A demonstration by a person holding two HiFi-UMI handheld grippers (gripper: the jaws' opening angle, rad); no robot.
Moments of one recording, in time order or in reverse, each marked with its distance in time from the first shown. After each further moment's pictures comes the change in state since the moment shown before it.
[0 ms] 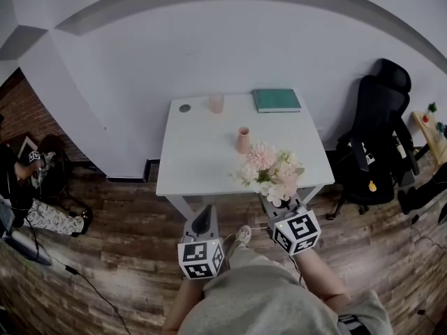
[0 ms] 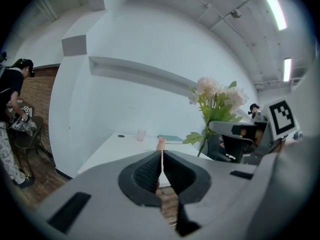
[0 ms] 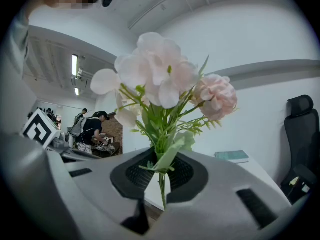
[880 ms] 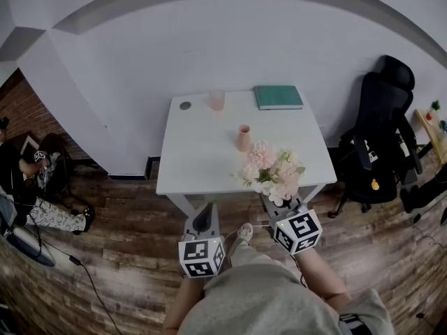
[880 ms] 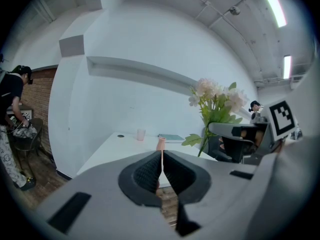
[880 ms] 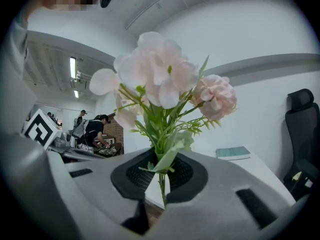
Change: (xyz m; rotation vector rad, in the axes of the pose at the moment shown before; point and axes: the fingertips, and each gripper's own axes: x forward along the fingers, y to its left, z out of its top) left arm 0.008 -0.001 0.001 0.018 0.012 0.002; right arm 0.004 -0.005 -0.008 0.033 0.010 0.012
